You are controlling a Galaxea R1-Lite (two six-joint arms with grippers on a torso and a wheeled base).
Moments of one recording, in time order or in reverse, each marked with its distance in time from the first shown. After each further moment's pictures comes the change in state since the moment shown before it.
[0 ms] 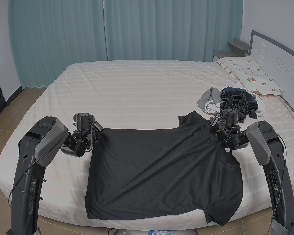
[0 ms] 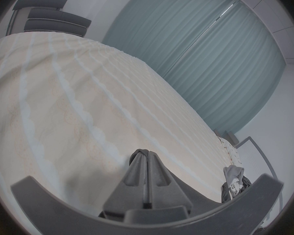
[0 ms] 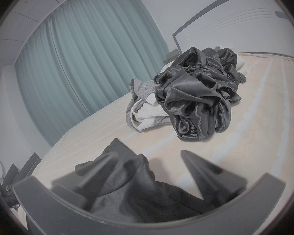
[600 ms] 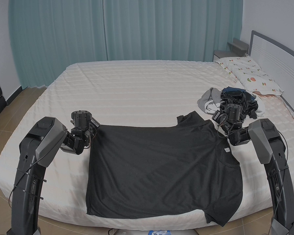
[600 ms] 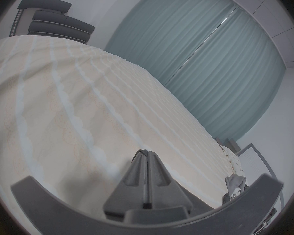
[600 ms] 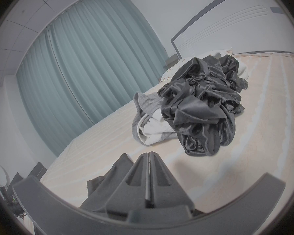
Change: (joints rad) left arm 0.020 0.036 -0.081 -0.001 0.036 0.001; right arm -0.010 -0.023 -0.041 -0.014 -0.001 0.048
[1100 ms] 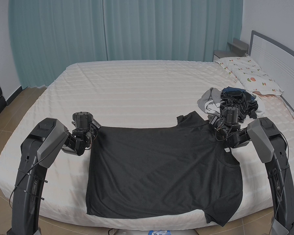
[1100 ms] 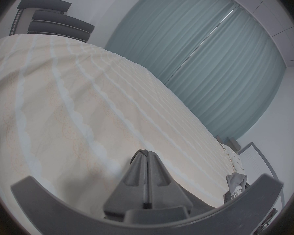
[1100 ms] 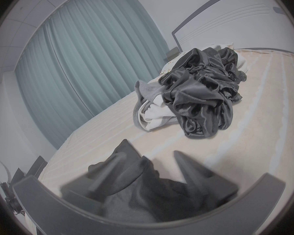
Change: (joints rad) left arm -0.001 0.010 -0.001 0.000 0.001 0.000; right arm 0.035 -0.041 0.116 0.014 0.022 -0.010
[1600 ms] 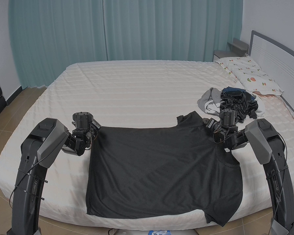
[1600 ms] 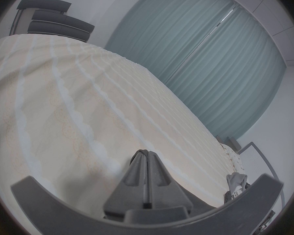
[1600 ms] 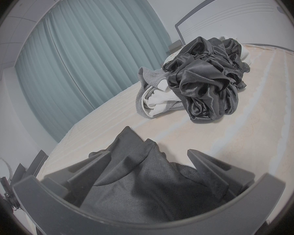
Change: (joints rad) left arm -0.001 0.000 0.001 0.000 0.000 0.001; right arm 0.013 0.022 -0.008 0.040 0.025 -0.003
